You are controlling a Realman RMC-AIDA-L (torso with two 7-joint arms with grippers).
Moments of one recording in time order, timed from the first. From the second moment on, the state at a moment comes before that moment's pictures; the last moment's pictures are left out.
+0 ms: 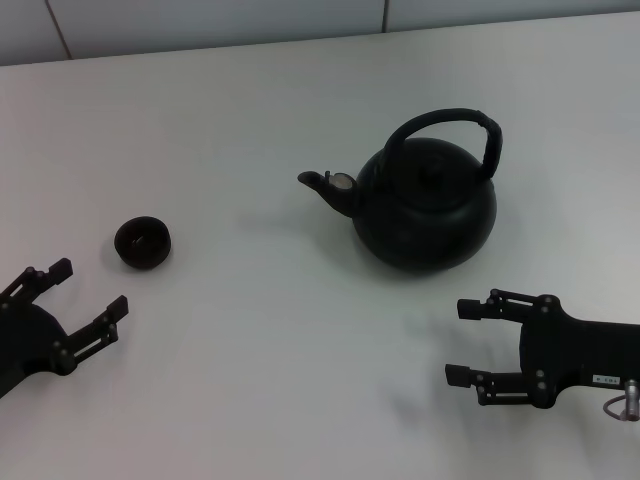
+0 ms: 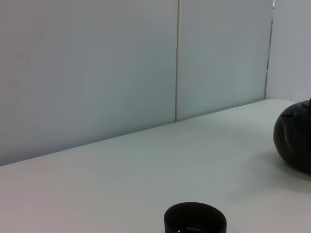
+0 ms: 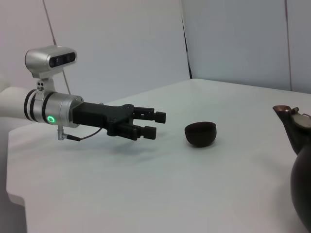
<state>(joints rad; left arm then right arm) -0.32 -2.07 0.18 0.26 2.07 1.42 -0.61 0.34 2.08 -0.35 -0.47 -2.29 -1.70 0.88</state>
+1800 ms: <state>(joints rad) -0.49 -2.07 0.16 0.13 2.07 1.16 -0.55 0.35 2.08 -0.34 -0.47 -2.29 -1.72 0.90</state>
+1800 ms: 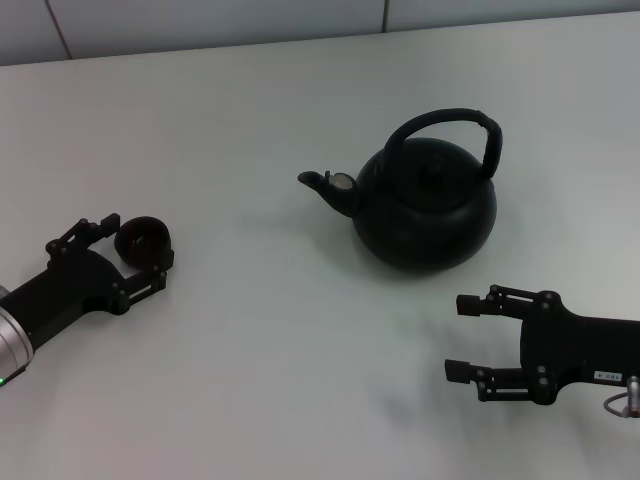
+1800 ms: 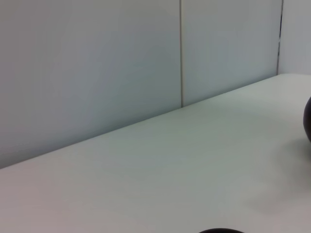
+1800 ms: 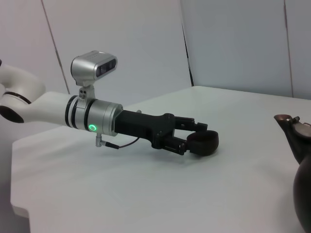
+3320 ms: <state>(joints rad) -0.49 -2.07 0.17 0.12 2.07 1.21 -0.56 0.34 2.07 -0.34 -0.47 -2.29 -1.72 0.90</state>
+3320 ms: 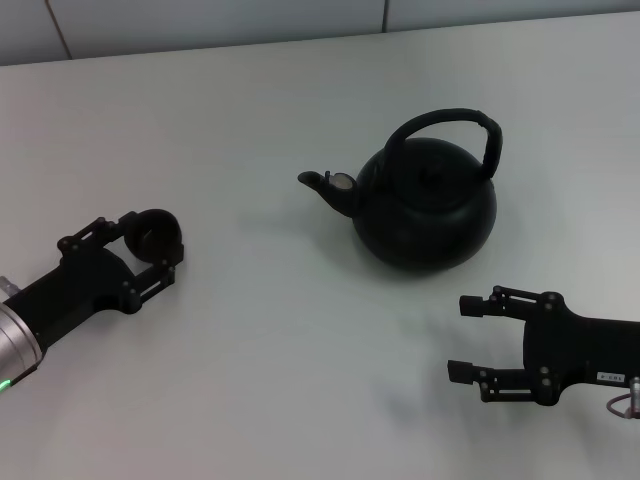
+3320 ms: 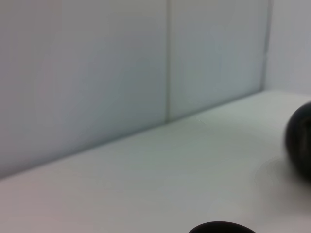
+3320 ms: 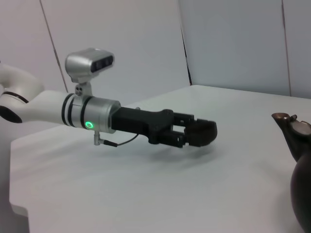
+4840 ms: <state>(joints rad) -0.62 -2.08 0.21 -0.12 2.07 1.08 -0.44 0.35 2.07 -0.35 -0.47 -2.29 -1.73 0.90</state>
